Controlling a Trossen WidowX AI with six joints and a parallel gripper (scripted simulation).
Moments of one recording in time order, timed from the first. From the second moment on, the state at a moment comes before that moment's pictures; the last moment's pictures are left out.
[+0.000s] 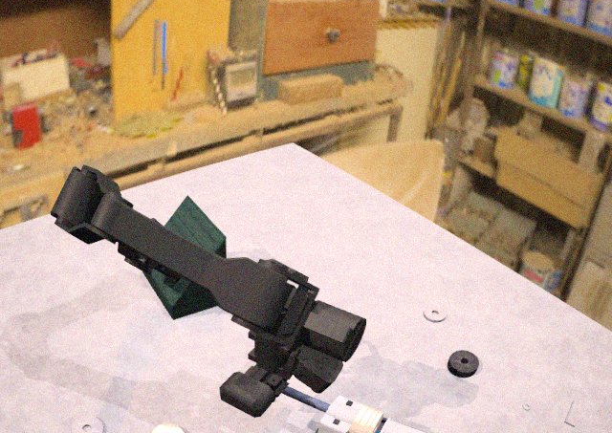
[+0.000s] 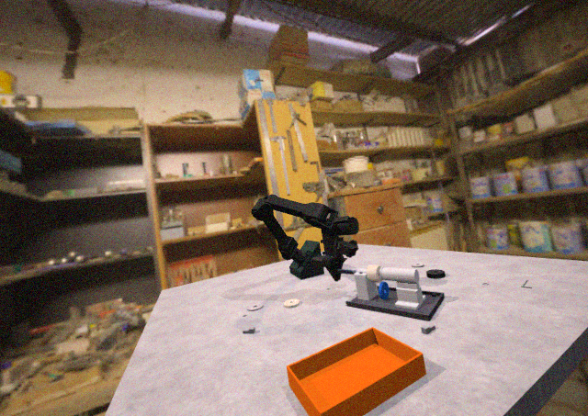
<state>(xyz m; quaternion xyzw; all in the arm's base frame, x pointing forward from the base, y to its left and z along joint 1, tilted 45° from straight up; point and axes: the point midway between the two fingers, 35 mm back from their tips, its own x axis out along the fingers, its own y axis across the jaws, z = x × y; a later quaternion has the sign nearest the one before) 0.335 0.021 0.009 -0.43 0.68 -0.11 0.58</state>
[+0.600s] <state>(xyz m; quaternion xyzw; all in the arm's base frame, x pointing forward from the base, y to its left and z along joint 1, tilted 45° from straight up) 0.340 0.023 0.007 -0.43 0.68 -0.11 0.58</state>
